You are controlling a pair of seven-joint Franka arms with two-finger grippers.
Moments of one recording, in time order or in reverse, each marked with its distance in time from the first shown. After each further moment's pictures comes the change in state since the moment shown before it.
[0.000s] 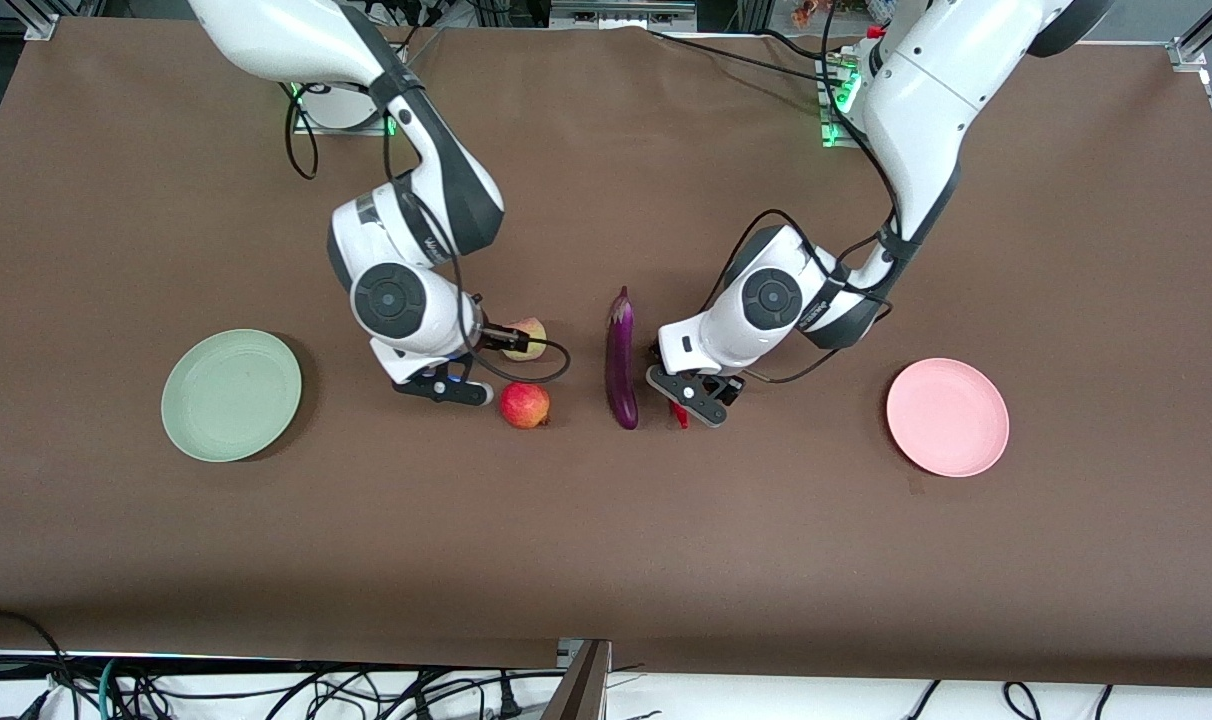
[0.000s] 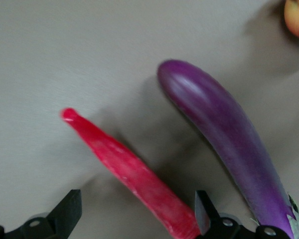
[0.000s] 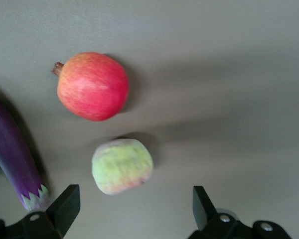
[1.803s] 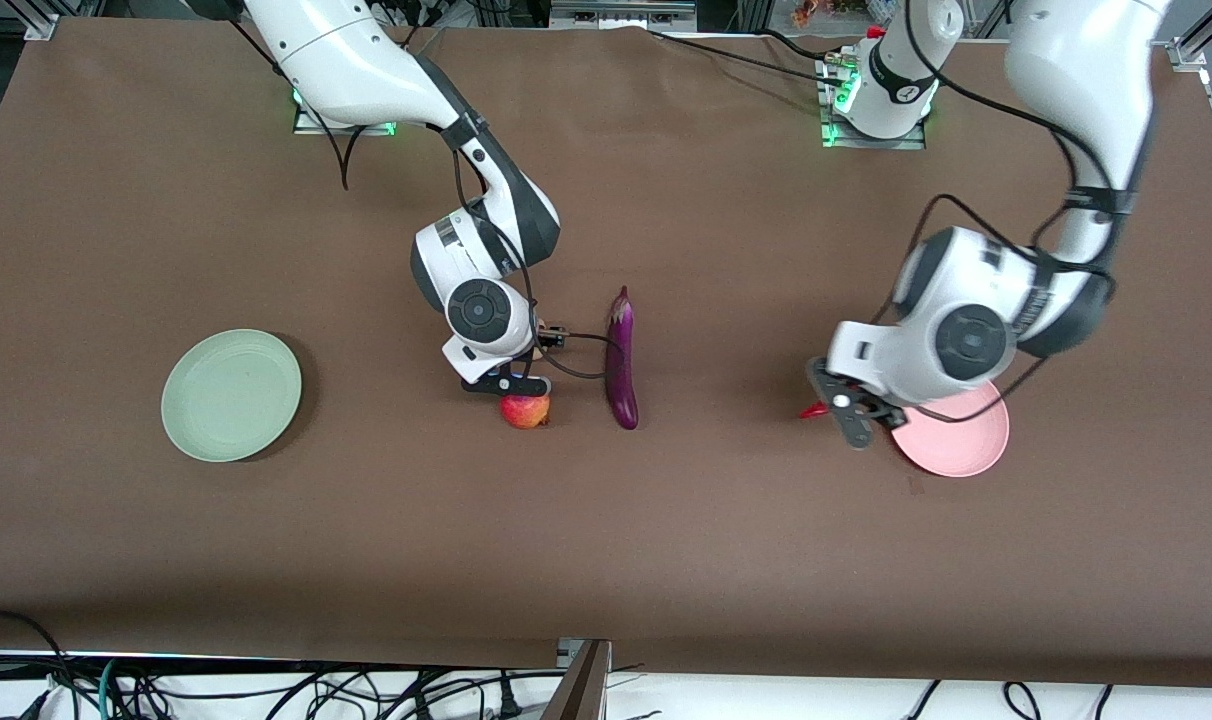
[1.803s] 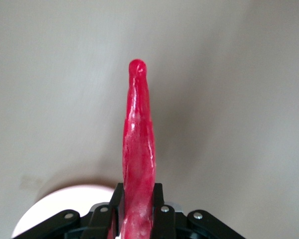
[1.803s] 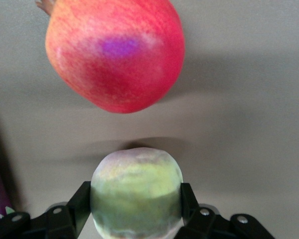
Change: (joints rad) left arm 0.300 -0.215 0.085 0.049 0.077 -0.484 0.917; right arm 0.084 0.128 -0.006 -0.019 0.001 0.110 -0.063
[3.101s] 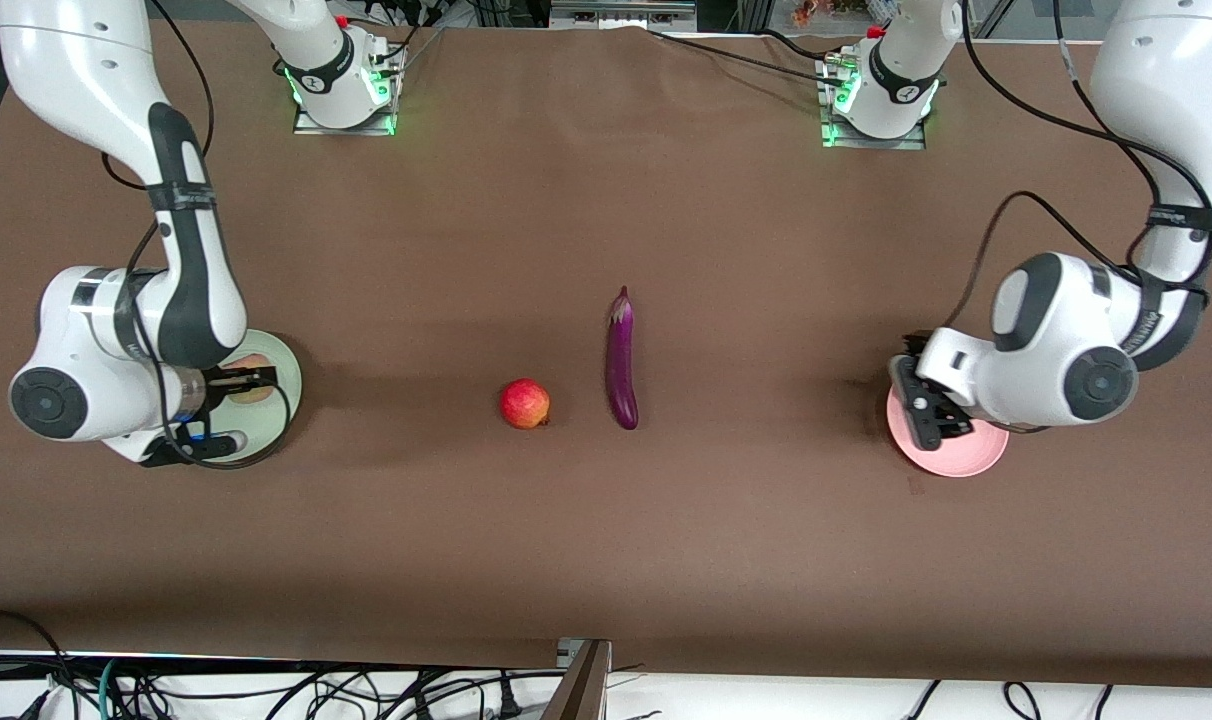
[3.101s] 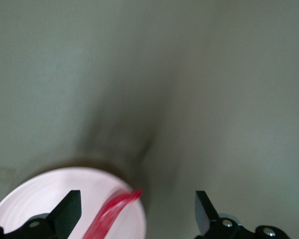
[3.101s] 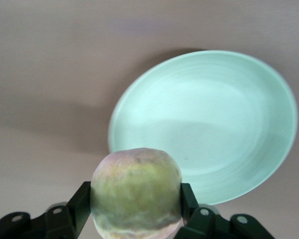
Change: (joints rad) left arm 0.246 0.049 -0.252 0.019 -0.011 -0.106 -0.012; right arm -0.433 -0.082 -0.247 0.048 -0.086 -0.260 -0.811
